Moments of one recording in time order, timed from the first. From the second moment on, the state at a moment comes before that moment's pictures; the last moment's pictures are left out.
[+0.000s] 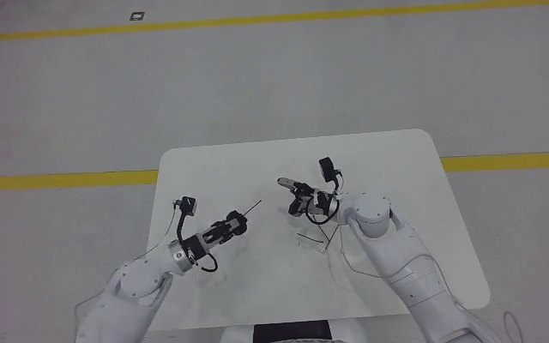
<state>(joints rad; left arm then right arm) 1.72 -1.00 -1.35 -1.72 -0.20 -0.34 -0.64 -1.26 -1.35 1.15 -1.39 0.11 0.24 0.73</state>
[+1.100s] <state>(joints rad) 1.67 -1.01 -1.41 -1.49 -0.68 -0.34 -1.22 -1.18 -1.36 1.10 -1.13 0.51 -0.03 1.15</state>
